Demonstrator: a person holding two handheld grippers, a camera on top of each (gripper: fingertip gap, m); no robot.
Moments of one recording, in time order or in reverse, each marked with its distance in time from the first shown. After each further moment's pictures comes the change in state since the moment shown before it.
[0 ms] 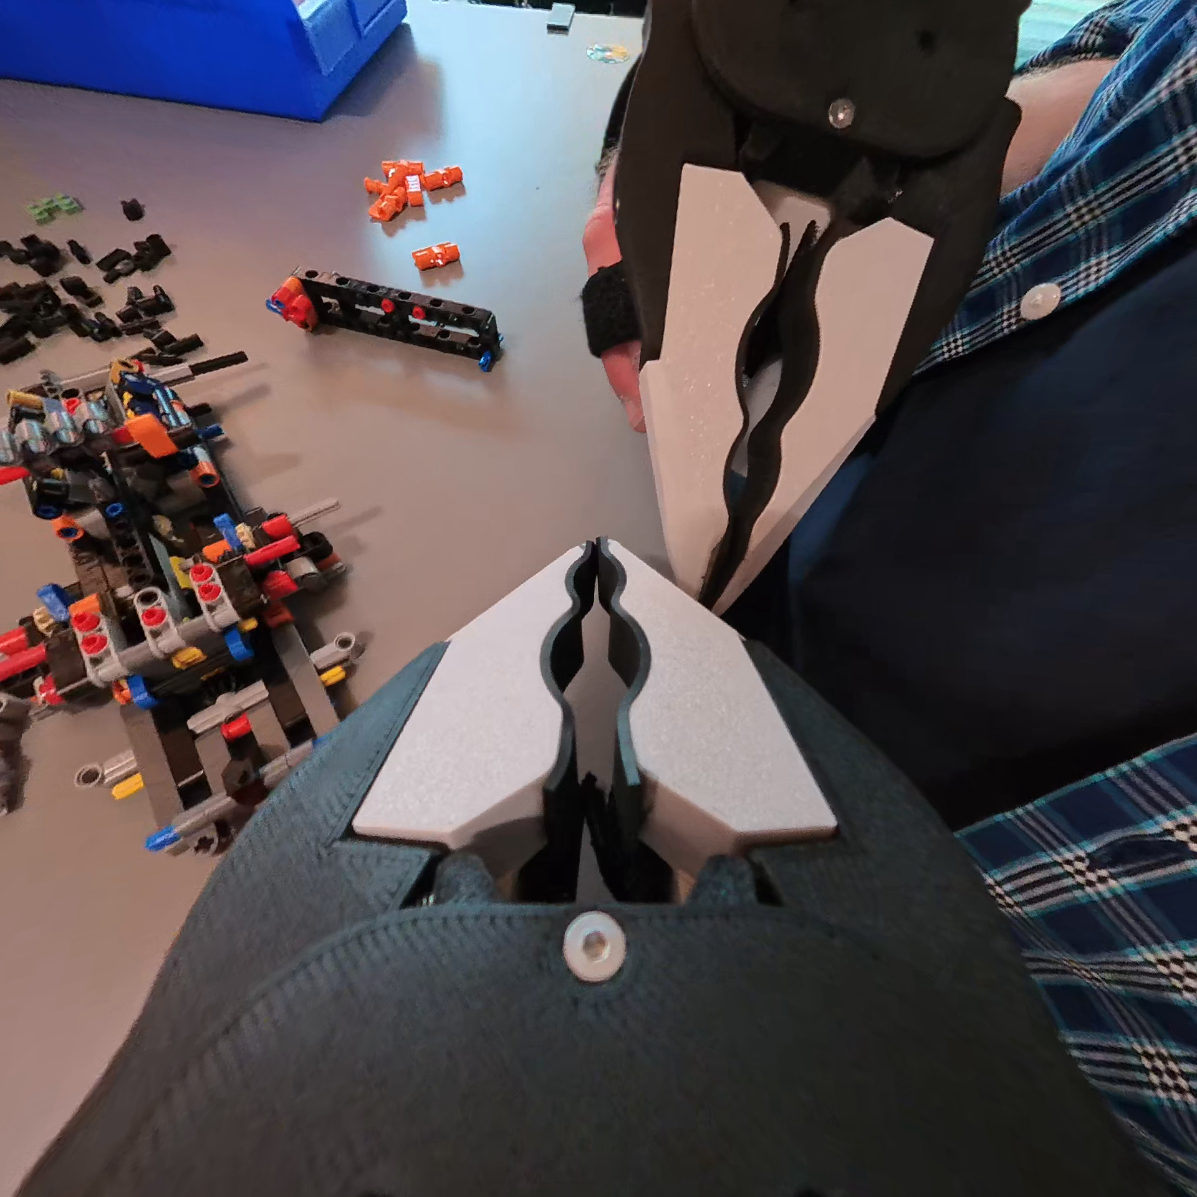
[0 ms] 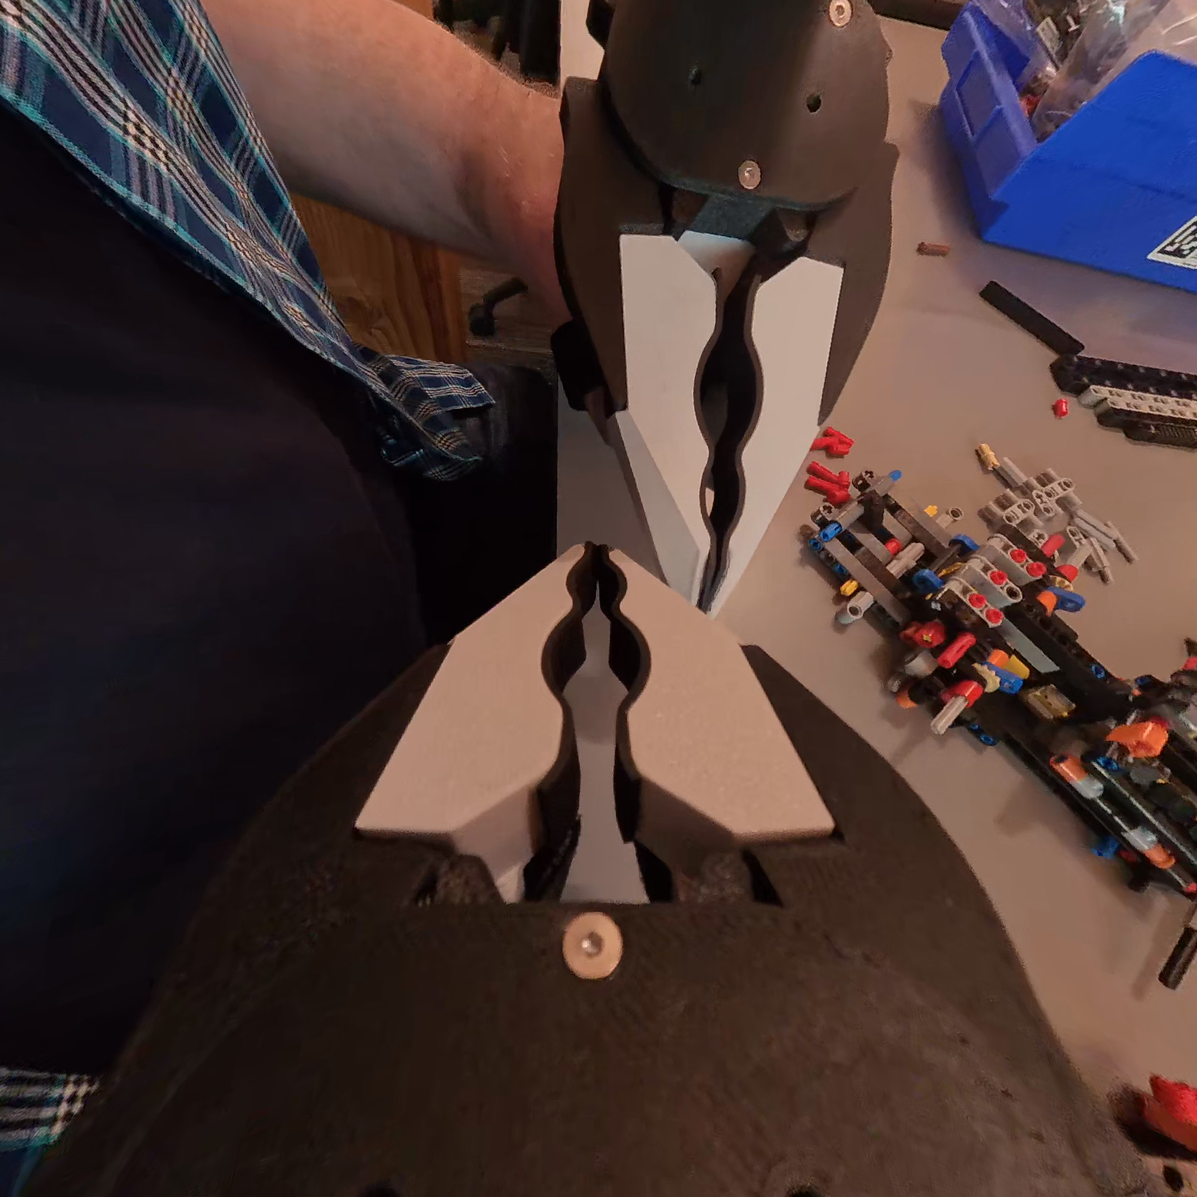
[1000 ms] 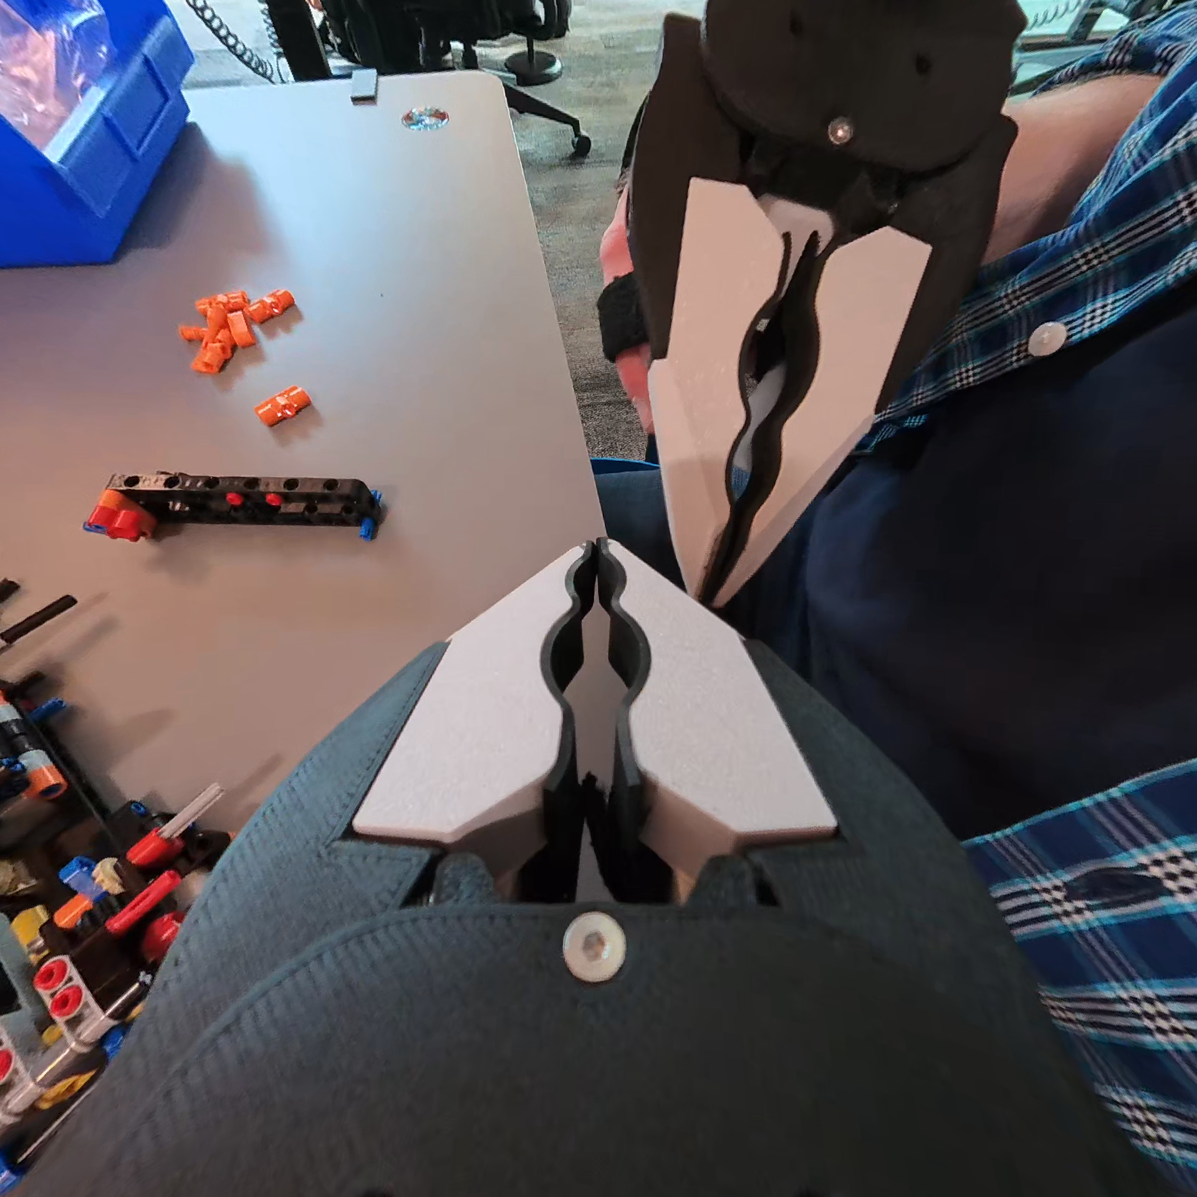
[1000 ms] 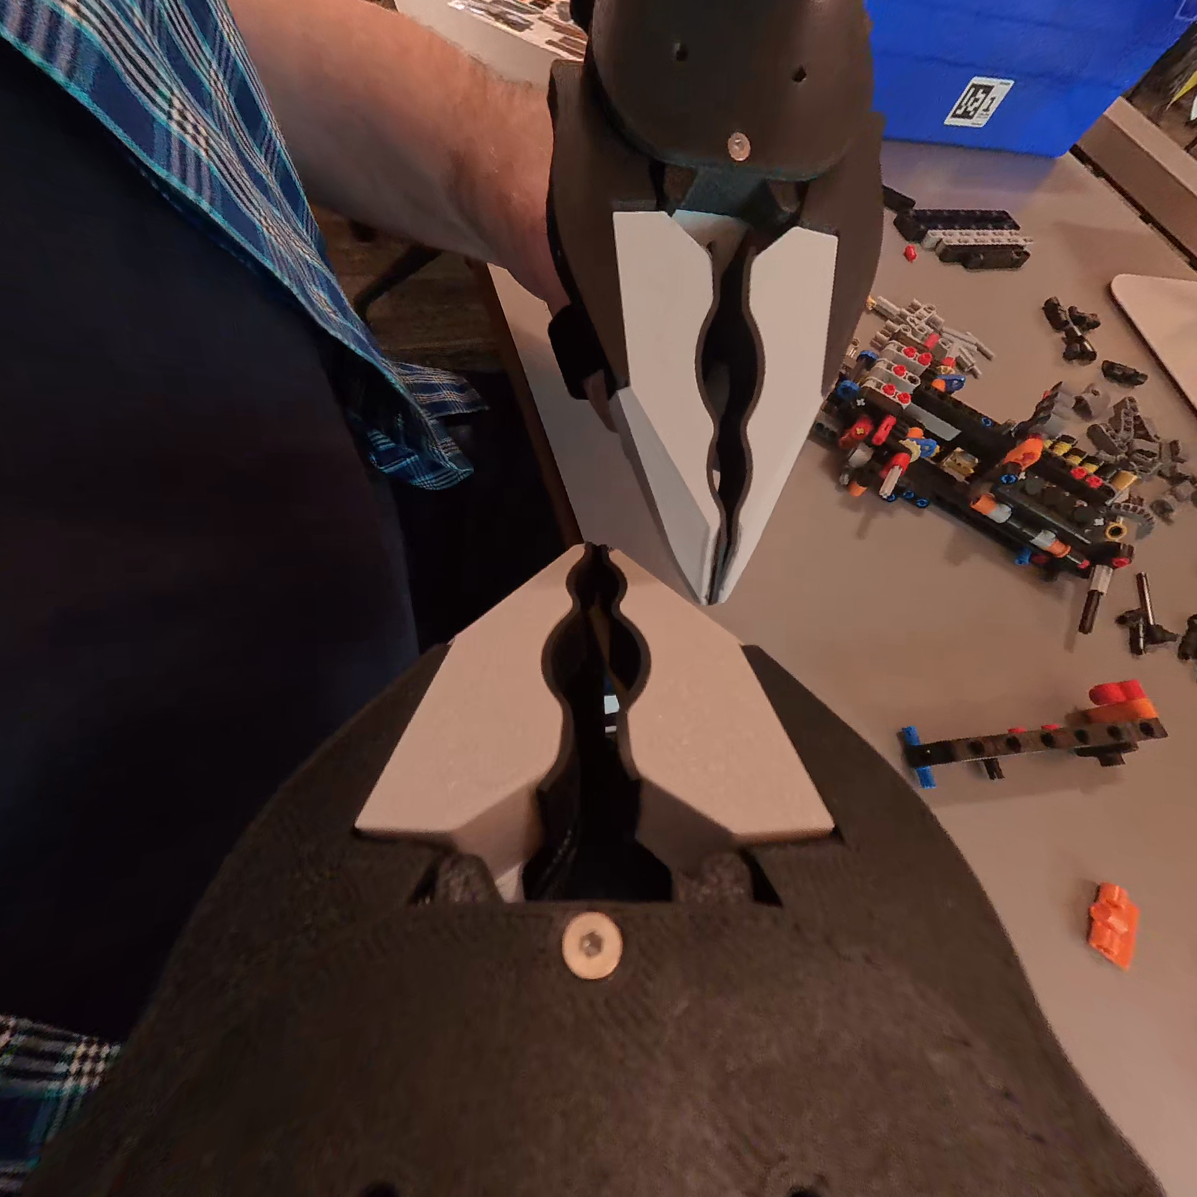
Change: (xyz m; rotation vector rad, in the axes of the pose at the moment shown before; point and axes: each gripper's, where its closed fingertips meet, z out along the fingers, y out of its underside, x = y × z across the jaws) left arm 0.033 -0.041 0.056 0.000 0.202 0.159; right arm -0.019 0.032 -0.059 -0.020 0.246 0.156
